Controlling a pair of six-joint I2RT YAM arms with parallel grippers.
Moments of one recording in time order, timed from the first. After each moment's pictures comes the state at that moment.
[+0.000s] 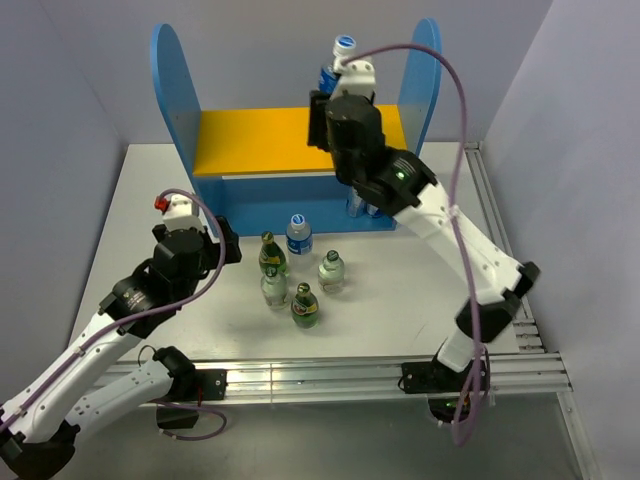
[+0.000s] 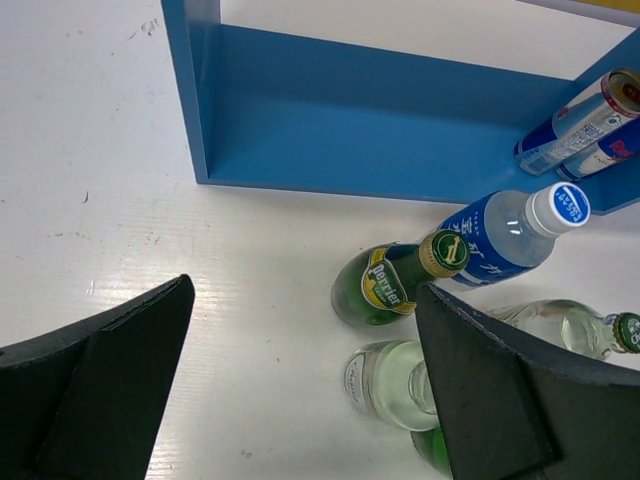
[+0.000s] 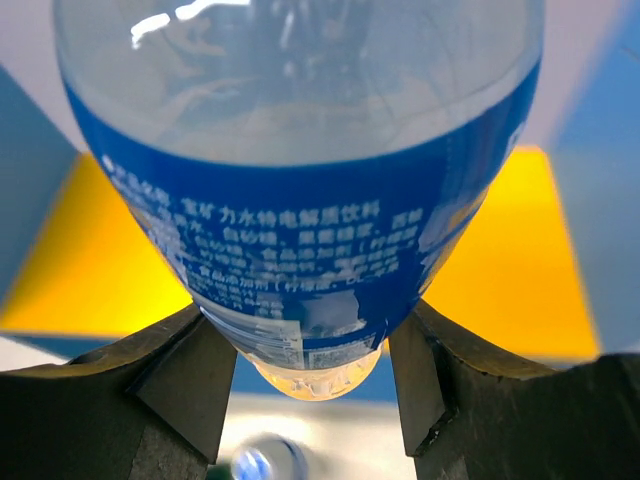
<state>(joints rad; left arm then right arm) -0.70 0.75 0.89 -0.58 -0.57 -0.51 0.86 1.56 1.94 -0.56 0.76 0.21</state>
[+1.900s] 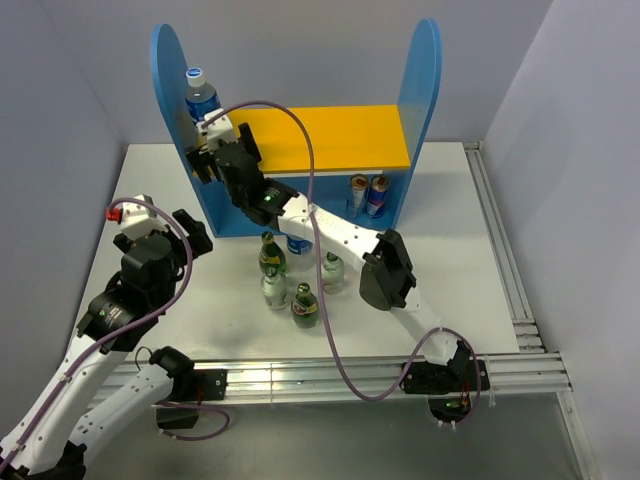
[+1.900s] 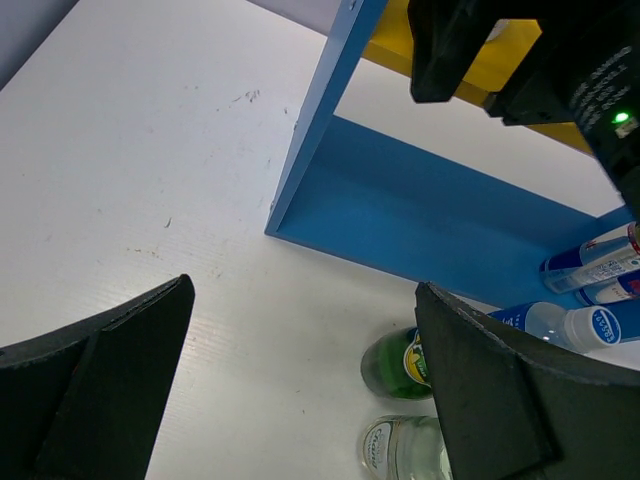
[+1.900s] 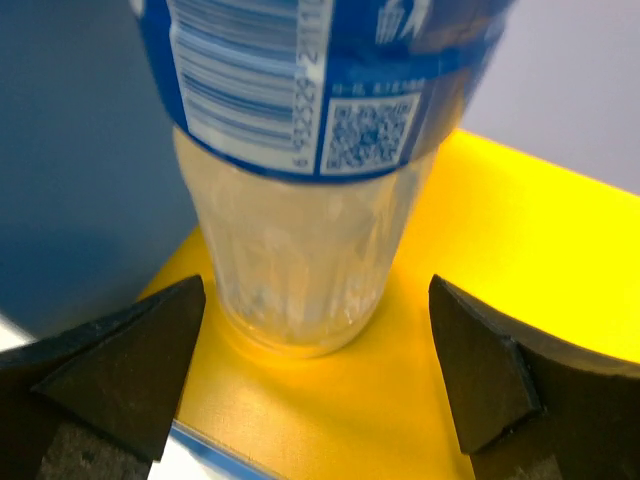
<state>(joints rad) -0.55 0.63 0.89 -0.58 -0.67 -0.55 0.97 2.32 2.32 -0.05 0.54 -0.09</state>
